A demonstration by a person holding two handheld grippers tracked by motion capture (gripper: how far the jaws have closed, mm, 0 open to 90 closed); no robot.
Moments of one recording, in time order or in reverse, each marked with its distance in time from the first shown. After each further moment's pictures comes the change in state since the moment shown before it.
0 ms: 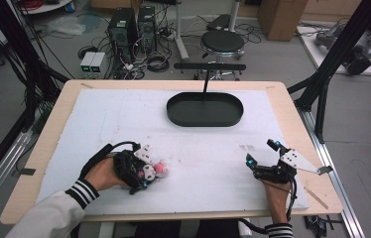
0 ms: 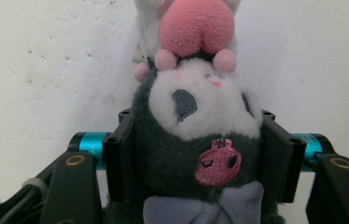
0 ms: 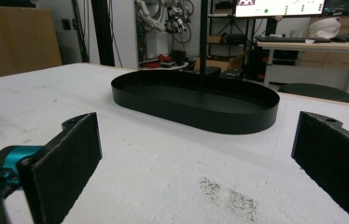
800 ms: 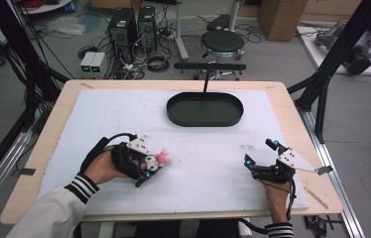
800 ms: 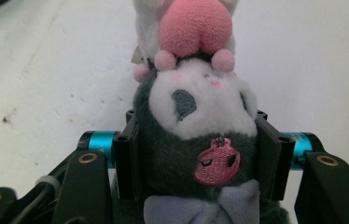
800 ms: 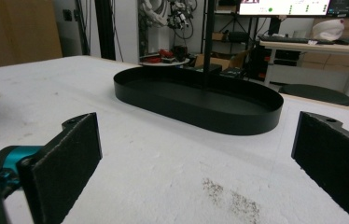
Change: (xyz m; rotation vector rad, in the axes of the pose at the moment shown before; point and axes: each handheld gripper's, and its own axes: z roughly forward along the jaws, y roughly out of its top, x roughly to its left) left arm 0.017 0.005 -0.017 -0.176 -0.015 -0.029; right arm 0.004 0.005 0.003 0.016 0.004 -0.041
